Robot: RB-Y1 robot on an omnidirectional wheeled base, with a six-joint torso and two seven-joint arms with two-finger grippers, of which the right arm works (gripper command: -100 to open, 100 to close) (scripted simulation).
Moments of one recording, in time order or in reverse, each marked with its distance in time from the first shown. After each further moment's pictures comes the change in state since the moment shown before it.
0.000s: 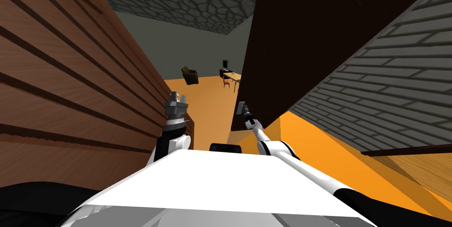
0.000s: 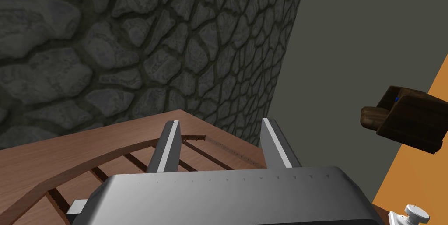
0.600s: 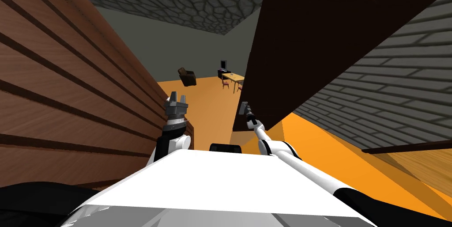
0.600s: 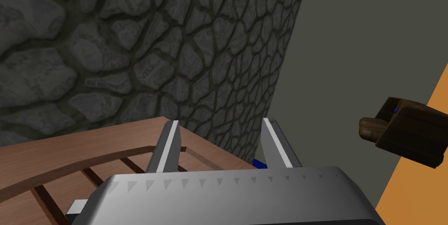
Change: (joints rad) arm -0.010 -0.015 -0.073 0.038 -0.036 -0.003 0.052
